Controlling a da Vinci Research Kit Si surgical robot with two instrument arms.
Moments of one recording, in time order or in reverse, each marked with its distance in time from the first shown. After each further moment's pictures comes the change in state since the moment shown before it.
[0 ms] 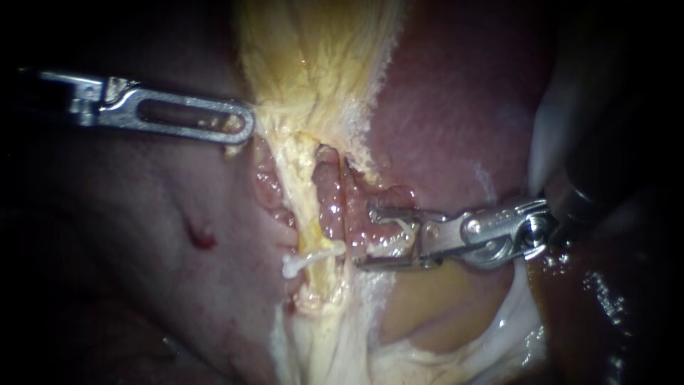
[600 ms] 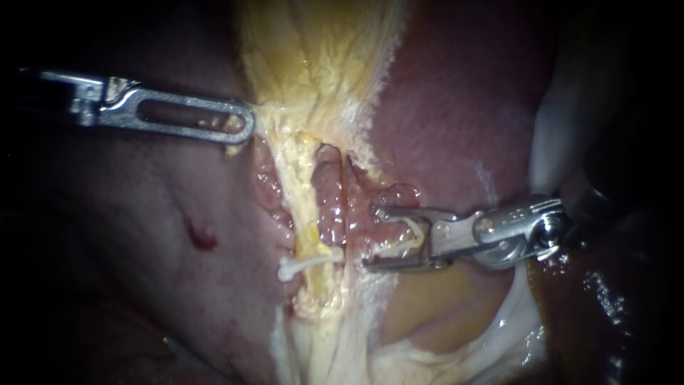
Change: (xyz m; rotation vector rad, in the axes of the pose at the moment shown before) right arm 0.002 -0.001 -0.003 0.053 0.063 0.019; left arm 0.000 0.000 0.000 0.000 0.000 0.000
